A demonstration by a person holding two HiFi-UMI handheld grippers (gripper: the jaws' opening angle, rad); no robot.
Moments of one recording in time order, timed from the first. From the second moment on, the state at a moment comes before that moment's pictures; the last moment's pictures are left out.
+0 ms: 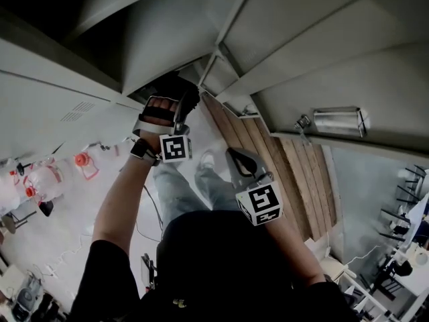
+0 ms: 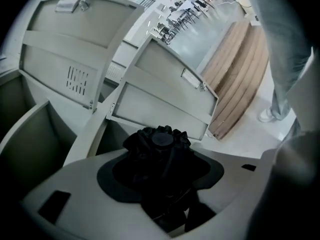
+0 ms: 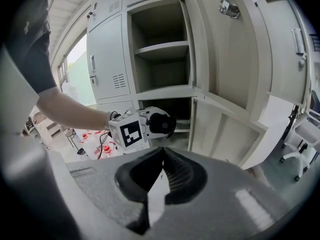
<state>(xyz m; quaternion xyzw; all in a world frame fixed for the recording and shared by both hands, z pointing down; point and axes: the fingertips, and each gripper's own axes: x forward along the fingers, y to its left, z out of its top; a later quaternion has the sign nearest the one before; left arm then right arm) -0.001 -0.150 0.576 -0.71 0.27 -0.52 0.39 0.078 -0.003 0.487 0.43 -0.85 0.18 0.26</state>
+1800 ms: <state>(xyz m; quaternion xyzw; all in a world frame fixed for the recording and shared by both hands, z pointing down) -0.017 -0.246 0.649 -0.65 0.37 -0.57 0.32 0.094 0.021 0.529 0.43 -0.83 0.22 0.29</state>
